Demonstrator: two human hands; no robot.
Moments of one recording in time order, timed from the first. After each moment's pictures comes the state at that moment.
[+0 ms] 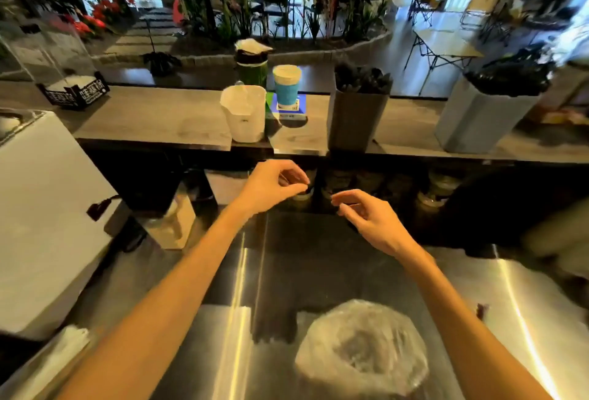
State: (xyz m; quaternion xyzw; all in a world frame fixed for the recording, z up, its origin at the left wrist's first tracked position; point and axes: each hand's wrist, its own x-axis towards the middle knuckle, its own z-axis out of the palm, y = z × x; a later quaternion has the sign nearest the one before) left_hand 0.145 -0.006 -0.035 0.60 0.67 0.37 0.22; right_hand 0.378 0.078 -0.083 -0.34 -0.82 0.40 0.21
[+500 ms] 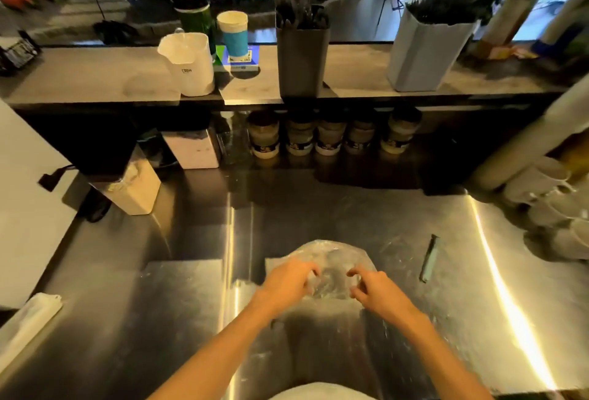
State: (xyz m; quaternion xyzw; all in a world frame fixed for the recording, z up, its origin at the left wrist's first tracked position) left_hand 0.332 -0.111 -0.237 0.66 0.68 0.08 0.32; right_hand 0.558 -0.042 -0.247 -0.49 -0.80 0.35 -0.06
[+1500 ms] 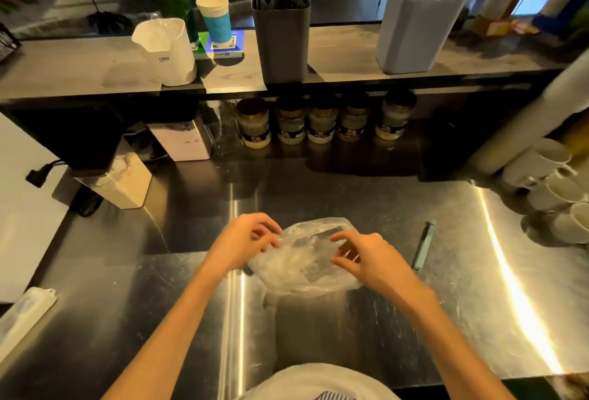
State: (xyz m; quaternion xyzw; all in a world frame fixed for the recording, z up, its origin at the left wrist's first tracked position) left_hand 0.287 -0.110 -0.150 0.52 0.73 0.27 0.36; right_hand 0.551 -0.033 -0.164 -0.44 -0.85 0.30 0.04
